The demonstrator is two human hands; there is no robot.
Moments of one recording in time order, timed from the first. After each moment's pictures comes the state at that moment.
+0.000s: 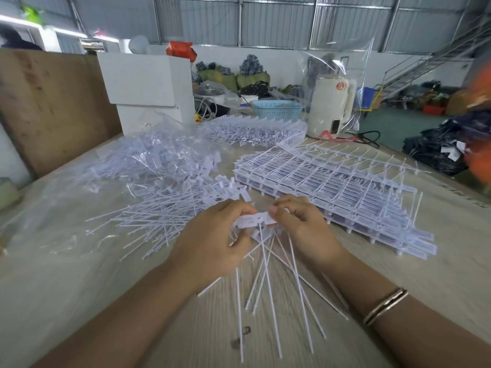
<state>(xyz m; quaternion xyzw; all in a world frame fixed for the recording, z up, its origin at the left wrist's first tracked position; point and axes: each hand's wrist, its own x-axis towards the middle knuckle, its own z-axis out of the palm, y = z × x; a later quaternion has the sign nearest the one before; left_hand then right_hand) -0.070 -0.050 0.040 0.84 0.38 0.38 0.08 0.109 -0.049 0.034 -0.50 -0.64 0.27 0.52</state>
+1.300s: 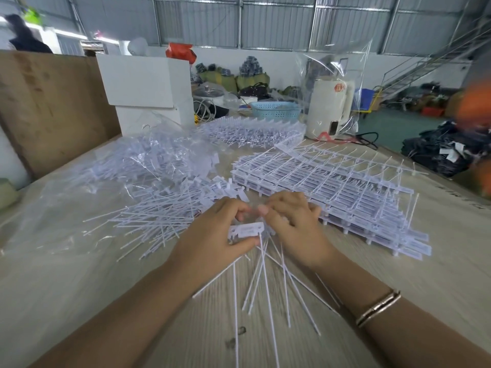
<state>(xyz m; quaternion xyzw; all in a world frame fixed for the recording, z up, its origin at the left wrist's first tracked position) -0.068 -0.039 0.032 0.84 0.36 0.40 0.10 0.109 -0.051 0.037 -0.55 -0.71 0.08 0.44</state>
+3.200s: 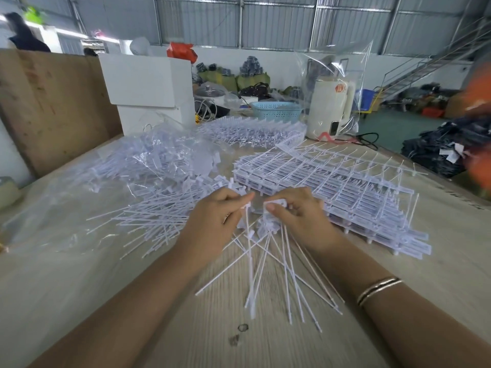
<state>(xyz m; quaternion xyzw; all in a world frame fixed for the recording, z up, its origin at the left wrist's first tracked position) -0.064 -0.020 0.038 0.83 0.36 0.42 0.09 0.129 -0.035 0.040 -0.53 -0.73 0.12 0.42</state>
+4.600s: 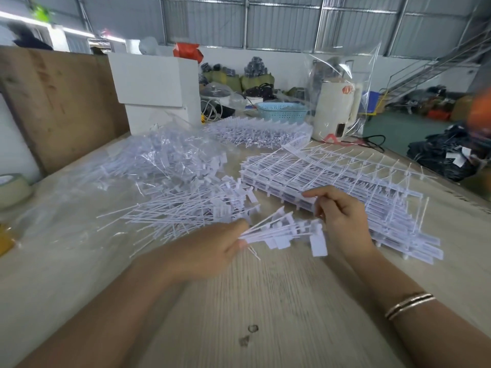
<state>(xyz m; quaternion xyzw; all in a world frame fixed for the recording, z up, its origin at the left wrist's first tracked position) -0.090 -0.049 0.057 0.90 0.39 0.09 0.17 0.138 -0.062 0.046 -0.52 -0.55 0.21 0.62</state>
